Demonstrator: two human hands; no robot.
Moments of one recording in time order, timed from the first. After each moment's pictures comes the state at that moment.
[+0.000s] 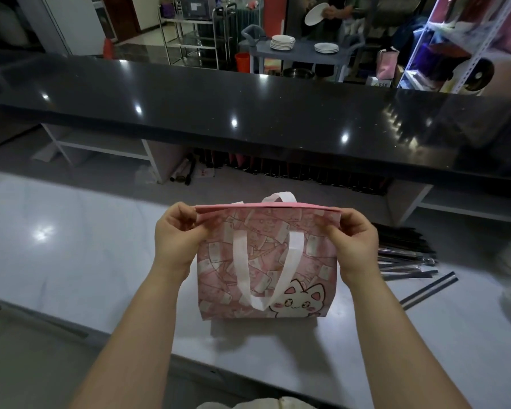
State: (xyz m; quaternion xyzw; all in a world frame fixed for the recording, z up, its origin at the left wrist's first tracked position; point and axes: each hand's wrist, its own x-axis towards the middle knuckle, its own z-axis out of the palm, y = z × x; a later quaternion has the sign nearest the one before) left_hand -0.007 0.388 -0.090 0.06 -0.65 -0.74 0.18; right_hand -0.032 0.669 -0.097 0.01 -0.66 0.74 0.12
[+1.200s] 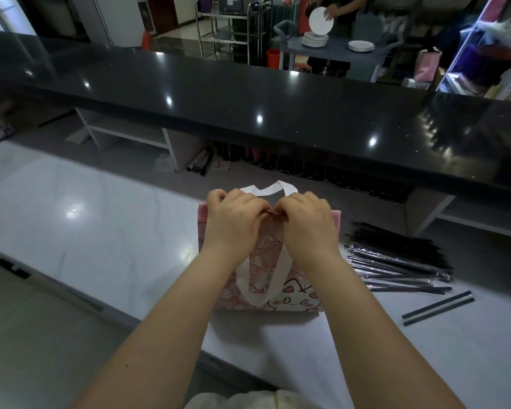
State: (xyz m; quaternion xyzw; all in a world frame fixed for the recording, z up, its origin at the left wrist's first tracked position) left_hand -0.007 0.465 -0.060 -0.08 -0.94 -0.16 0.30; right_hand -0.034 0.609 -0.055 0.22 -0.94 0.21 0.17
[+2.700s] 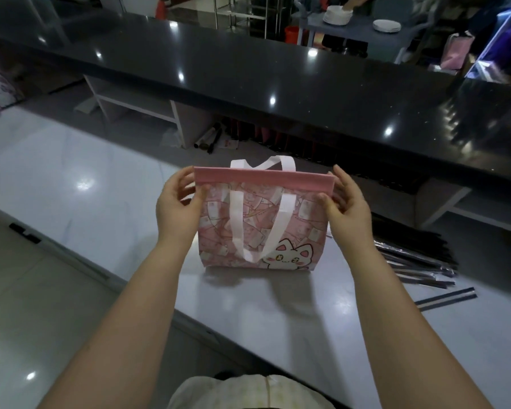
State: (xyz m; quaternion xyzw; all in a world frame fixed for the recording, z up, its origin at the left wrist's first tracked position) left_hand 0.008 0.398 -0.105 0.18 -0.74 -0.57 0.30; right_hand -0.067 0.672 -0.105 0.07 -0.74 0.67 0.01
